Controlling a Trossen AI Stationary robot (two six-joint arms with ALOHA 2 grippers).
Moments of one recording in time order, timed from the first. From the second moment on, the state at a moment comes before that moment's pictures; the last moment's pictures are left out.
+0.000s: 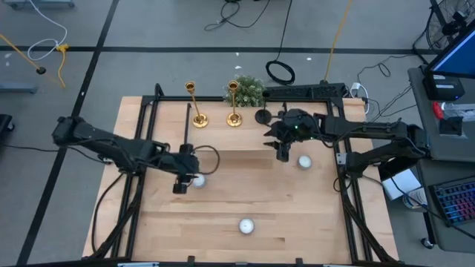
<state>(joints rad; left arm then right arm) -0.22 1.15 0.80 -0.63 -0.11 -0.09 -0.20 1.24 0.96 -0.36 -0.08 -0.12</state>
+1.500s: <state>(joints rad) -0.43 1.48 0.80 -0.61 -0.26 -0.44 -0.14 1.24 0.96 -0.34 -0.08 -0.09</state>
